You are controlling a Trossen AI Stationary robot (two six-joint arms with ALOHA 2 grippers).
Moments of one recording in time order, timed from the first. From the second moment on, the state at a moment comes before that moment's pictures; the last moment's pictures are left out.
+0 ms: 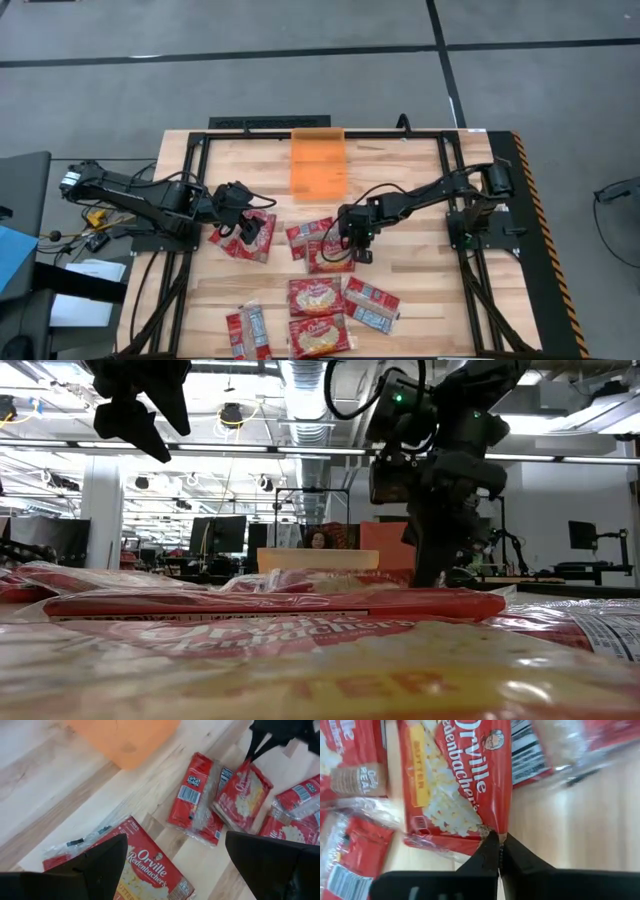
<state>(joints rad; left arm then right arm) -0.22 1.00 0.89 -0.74 -0.41 -0.82 0.03 1.76 1.00 -0.39 -0.20 0.18</state>
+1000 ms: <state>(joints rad) -0.21 1.00 0.89 -0.73 -0.49 -0.90 -0.46 1.48 1.22 -0.47 -0.15 0.03</state>
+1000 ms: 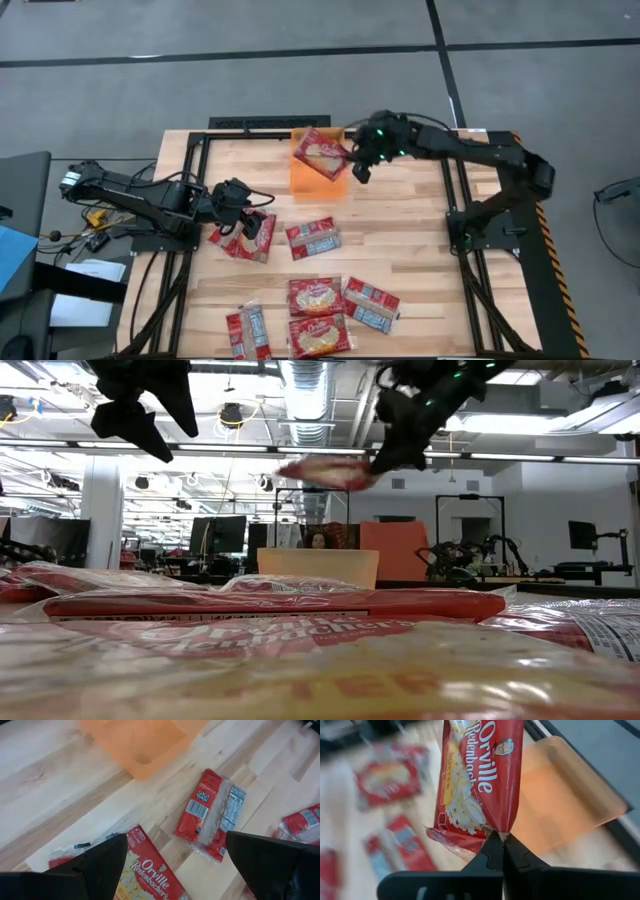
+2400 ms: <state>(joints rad) -0.21 1.00 0.89 -0.76 -0.56 -0.95 -0.59 2.05 1.83 -0.75 0.22 -0.59</state>
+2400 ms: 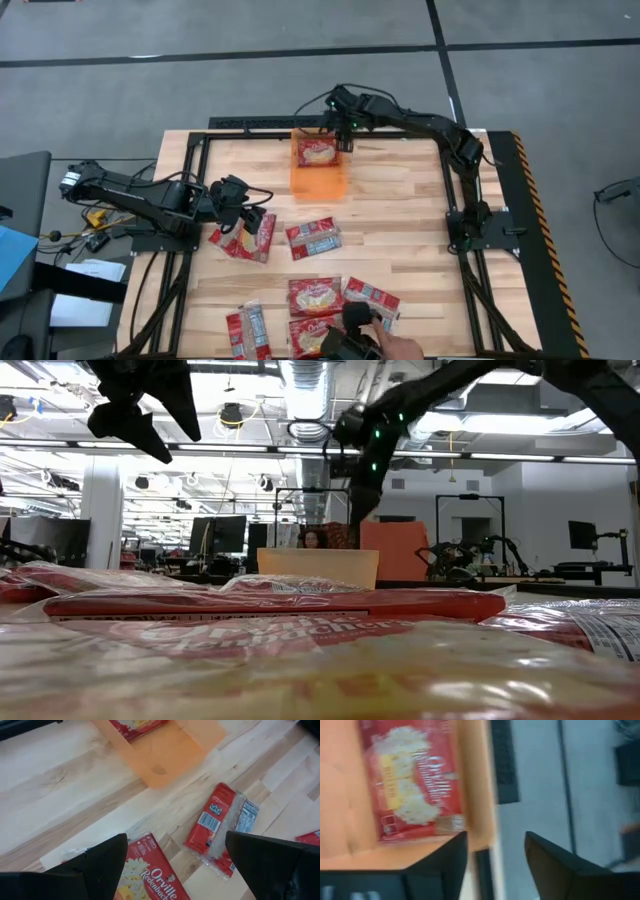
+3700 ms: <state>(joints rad) -0.21 1.00 0.89 -0.74 -0.49 -0.83 0.65 1.67 1.07 -0.71 0.13 1.17</state>
